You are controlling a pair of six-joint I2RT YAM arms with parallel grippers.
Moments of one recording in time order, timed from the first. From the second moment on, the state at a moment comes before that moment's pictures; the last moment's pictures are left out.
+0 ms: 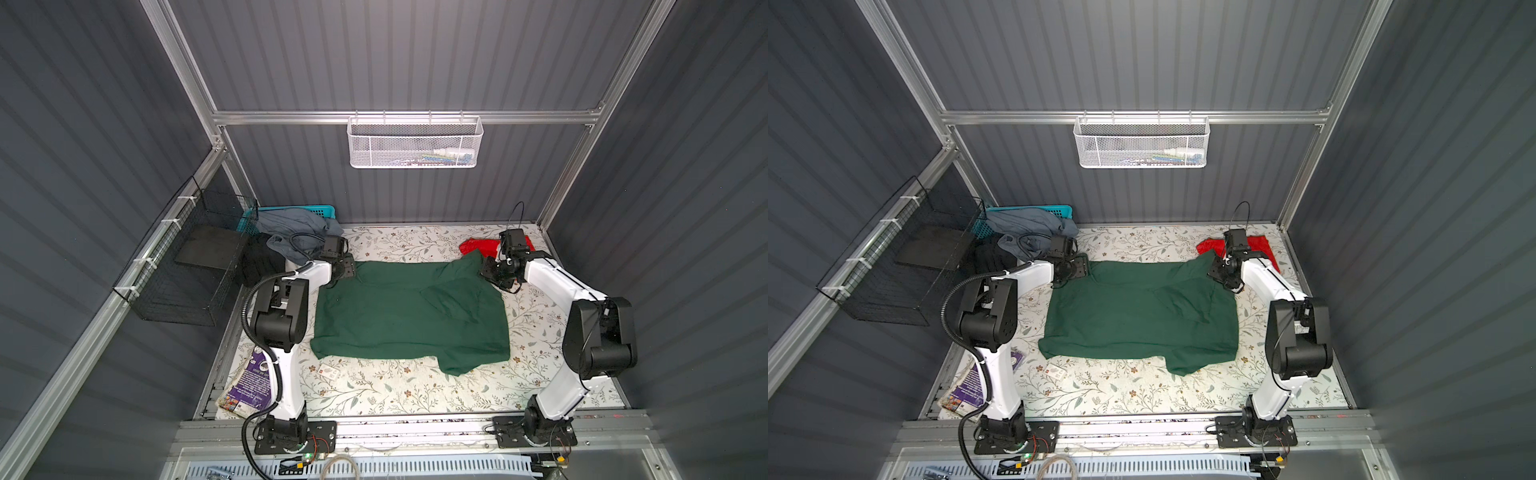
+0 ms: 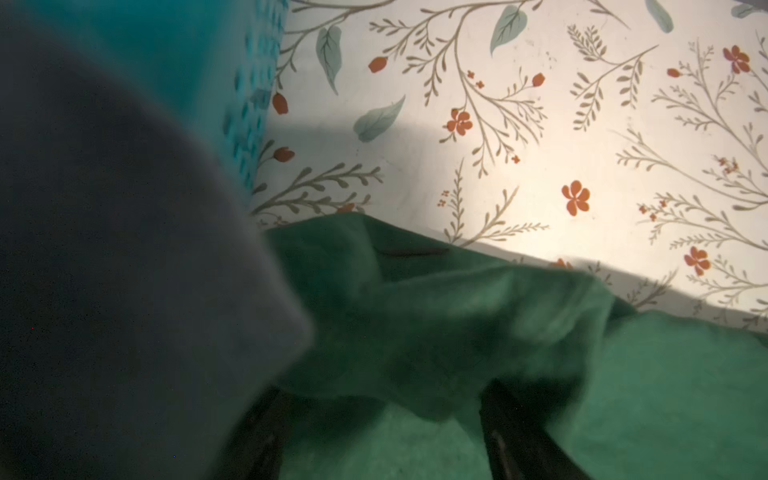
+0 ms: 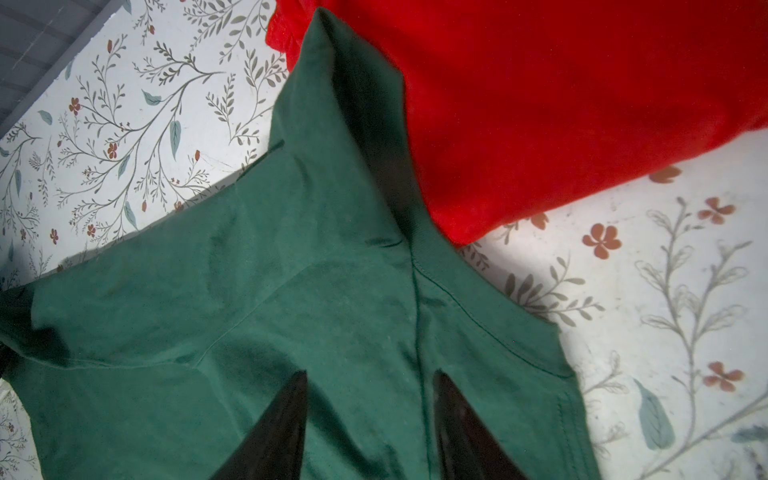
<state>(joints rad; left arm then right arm) -0.22 2.05 1.39 -0.26 -0.09 -0.33 0.10 1.73 1.27 -0.58 -0.11 0.52</state>
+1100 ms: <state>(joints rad) -0.23 2.11 1.52 -0.34 -0.16 -0.32 0.09 1.74 1.27 -0.59 -0.12 0.52</state>
